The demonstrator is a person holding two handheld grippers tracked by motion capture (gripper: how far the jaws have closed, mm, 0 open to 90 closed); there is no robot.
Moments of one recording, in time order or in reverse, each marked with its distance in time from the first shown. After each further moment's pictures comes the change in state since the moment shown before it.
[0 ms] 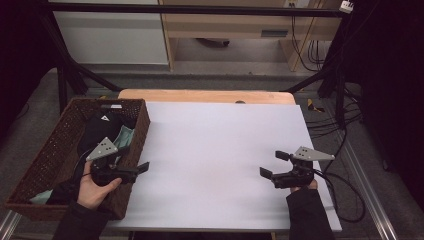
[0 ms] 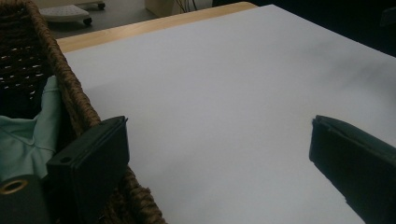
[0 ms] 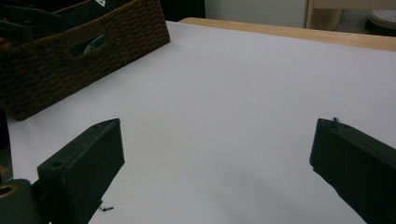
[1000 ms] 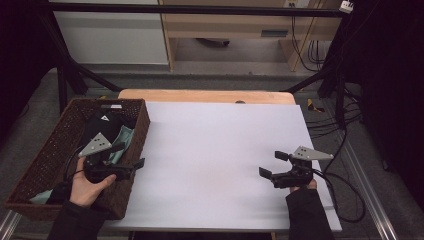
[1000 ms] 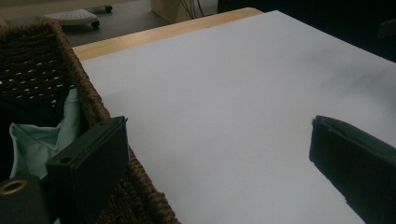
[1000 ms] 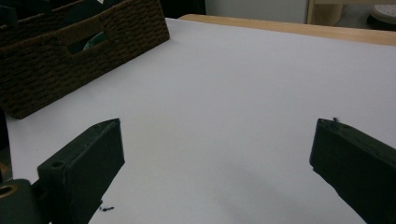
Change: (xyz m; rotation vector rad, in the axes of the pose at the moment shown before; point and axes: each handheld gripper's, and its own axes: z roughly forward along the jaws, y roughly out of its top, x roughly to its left) left arm 0.002 0.016 -0.017 -0.006 0.022 0.000; right arm 0.000 -0.001 0.003 0.012 0.001 0.012
